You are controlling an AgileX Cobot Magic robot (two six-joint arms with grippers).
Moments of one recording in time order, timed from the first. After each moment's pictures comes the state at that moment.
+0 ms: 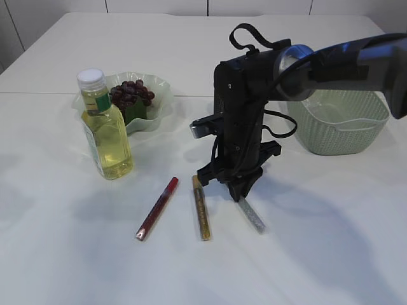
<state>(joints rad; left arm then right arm) -0.08 1.40 -1.00 -0.05 0.96 -0.08 0.51 2.29 -1.76 -0.01 1.13 0.06</state>
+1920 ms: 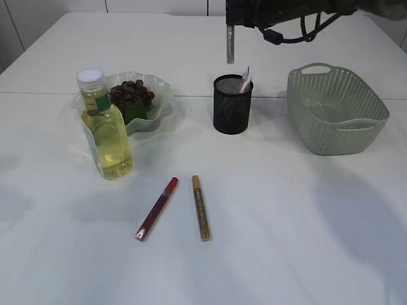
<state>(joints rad) -0.08 1.40 -1.00 -0.05 0.98 -0.08 0.19 2.26 -2.10 0.86 0.58 -0.73</state>
